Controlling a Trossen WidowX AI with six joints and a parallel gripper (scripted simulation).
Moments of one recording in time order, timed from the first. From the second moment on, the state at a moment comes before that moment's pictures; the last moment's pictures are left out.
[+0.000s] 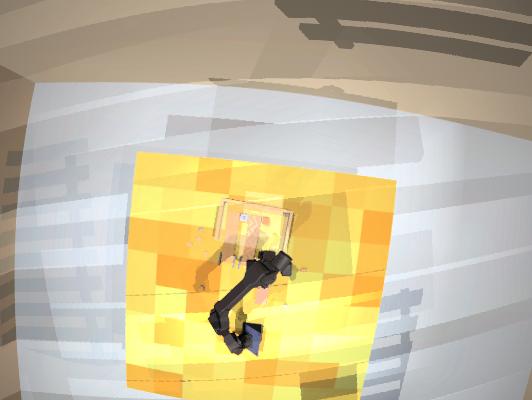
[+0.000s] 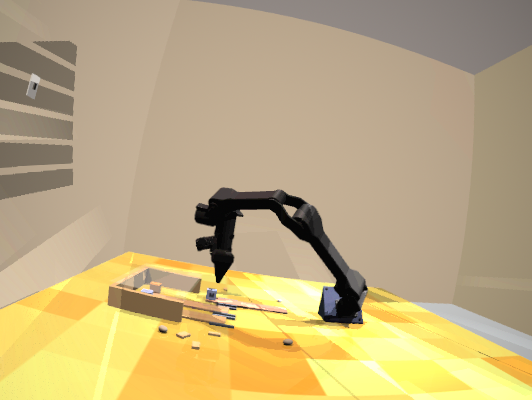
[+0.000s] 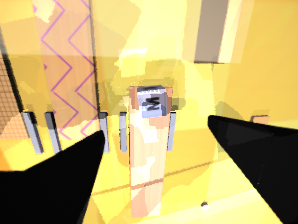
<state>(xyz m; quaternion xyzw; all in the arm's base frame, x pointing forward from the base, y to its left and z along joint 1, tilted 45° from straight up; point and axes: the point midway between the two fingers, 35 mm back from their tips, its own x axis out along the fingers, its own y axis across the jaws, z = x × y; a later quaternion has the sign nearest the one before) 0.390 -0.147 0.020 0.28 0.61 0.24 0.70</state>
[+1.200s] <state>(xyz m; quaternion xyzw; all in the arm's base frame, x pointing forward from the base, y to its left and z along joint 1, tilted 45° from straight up) 0.408 -0.115 -0.019 0.29 0.61 0.24 0.69</state>
